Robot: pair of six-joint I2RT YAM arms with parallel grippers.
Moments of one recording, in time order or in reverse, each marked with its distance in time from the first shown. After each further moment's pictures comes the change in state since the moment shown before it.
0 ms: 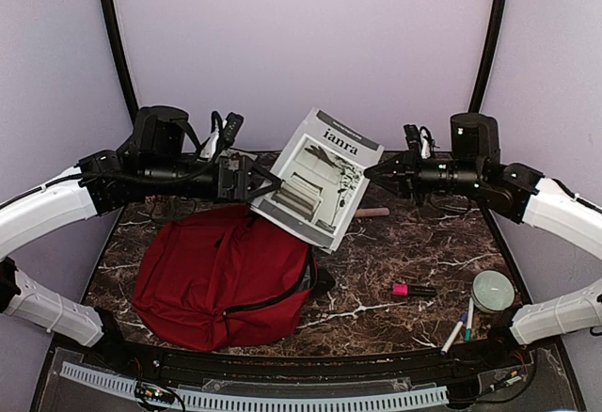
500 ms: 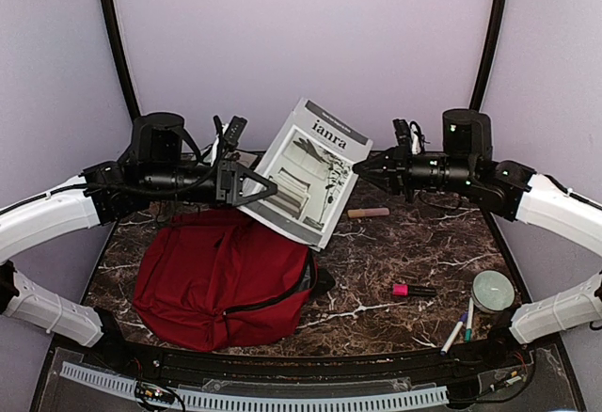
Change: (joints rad) left arm 0.000 -0.023 -0.093 0.179 0.151 -0.116; right arm 0.050 0.050 0.032 0.084 -0.013 0.023
